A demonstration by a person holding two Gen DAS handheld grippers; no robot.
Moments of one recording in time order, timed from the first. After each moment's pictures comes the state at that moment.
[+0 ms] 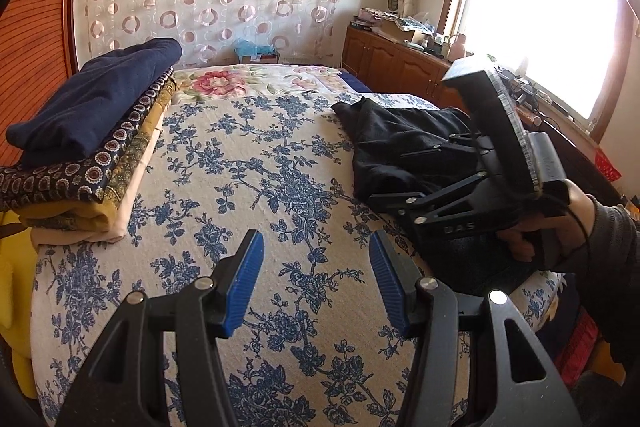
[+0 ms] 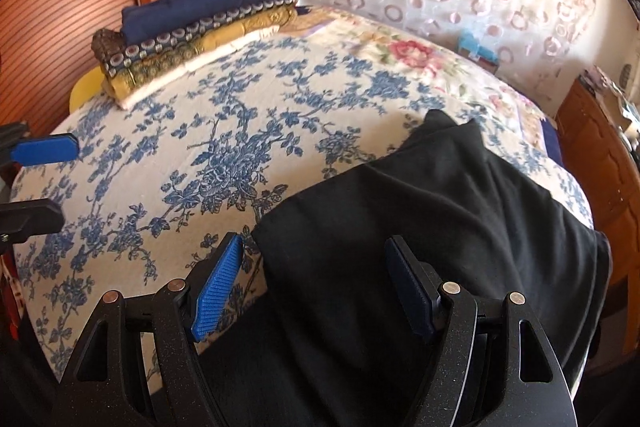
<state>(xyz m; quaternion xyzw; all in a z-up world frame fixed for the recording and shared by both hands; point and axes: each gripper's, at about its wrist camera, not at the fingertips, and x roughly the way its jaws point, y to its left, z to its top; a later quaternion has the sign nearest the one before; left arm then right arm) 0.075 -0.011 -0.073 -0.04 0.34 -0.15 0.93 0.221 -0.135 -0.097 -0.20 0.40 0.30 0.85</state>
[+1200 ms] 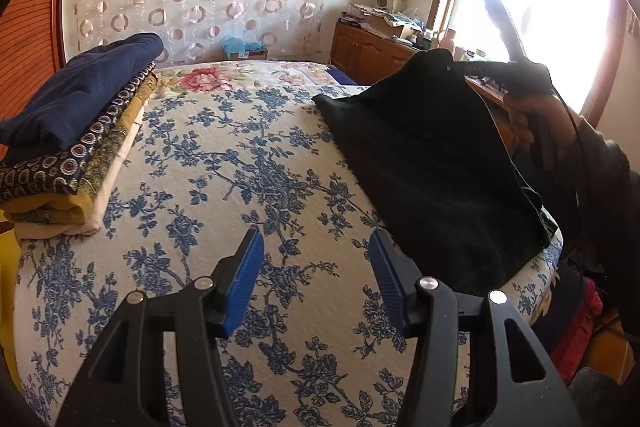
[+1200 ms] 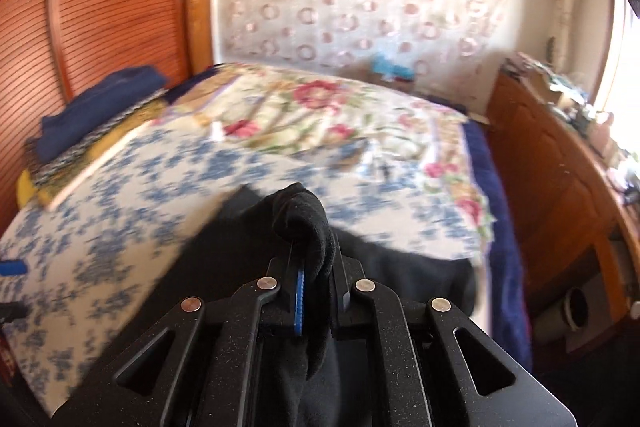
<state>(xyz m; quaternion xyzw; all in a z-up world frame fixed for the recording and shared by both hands) 0.072 -0.031 -0.080 -0.04 0.34 -0.17 0.92 0.299 -0.272 -0.016 -0.11 0.32 0.17 0.92</state>
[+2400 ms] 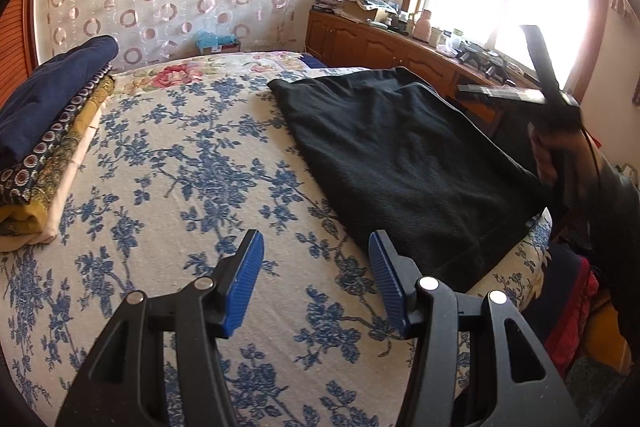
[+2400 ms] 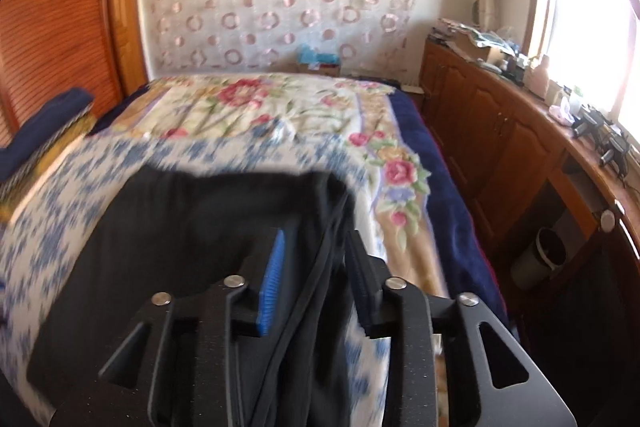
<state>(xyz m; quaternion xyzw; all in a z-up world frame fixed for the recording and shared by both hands) 0.074 -0.075 -0.088 -0.01 0.36 -0.21 0.91 0.234 -0.357 -0.045 -0.07 0.33 0.10 0.93</state>
